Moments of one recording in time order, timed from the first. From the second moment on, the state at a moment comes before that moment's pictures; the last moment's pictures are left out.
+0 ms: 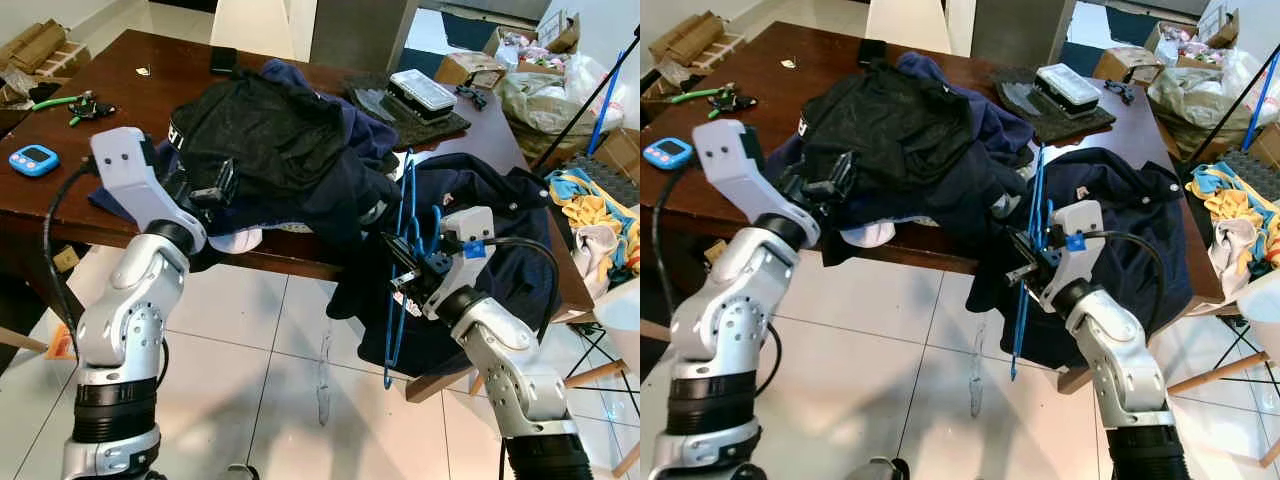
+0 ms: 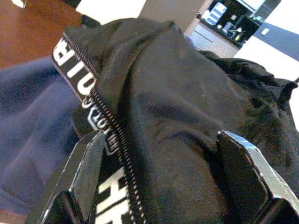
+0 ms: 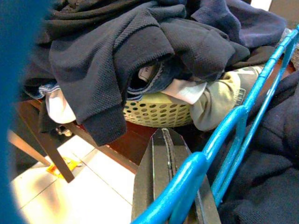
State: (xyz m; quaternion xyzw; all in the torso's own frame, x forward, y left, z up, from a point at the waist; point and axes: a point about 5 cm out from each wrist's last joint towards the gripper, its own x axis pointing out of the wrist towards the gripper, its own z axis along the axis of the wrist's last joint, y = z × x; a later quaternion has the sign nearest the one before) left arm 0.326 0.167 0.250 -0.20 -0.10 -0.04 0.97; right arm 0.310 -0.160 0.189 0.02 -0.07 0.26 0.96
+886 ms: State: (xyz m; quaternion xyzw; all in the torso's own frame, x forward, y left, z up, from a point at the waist) left arm 0.322 0.175 0.237 -0.37 -0.09 -0.03 0.92; right arm 0.310 -0.160 0.189 0.02 -0.07 0.26 0.96
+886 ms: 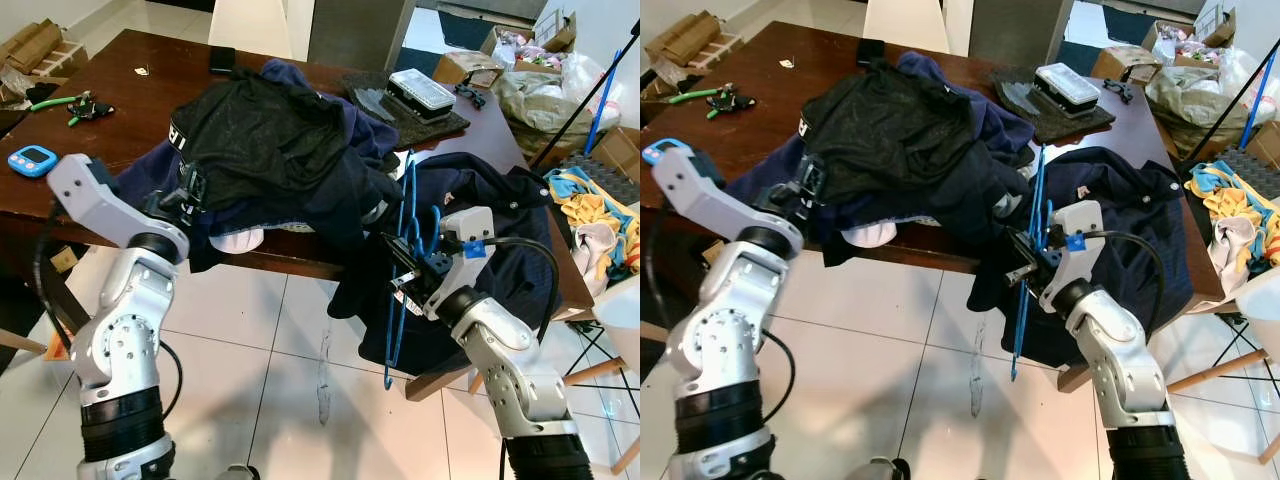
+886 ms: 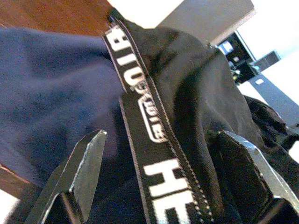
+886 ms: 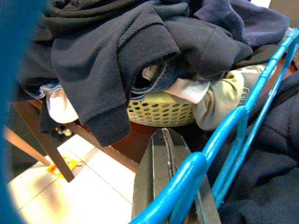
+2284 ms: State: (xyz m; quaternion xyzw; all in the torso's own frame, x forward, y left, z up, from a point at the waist) left arm 0.320 0.160 0.244 -0.39 -0.12 -0.08 0.91; right arm 0.310 -0.159 0.189 0.02 -0.07 0.27 0.96
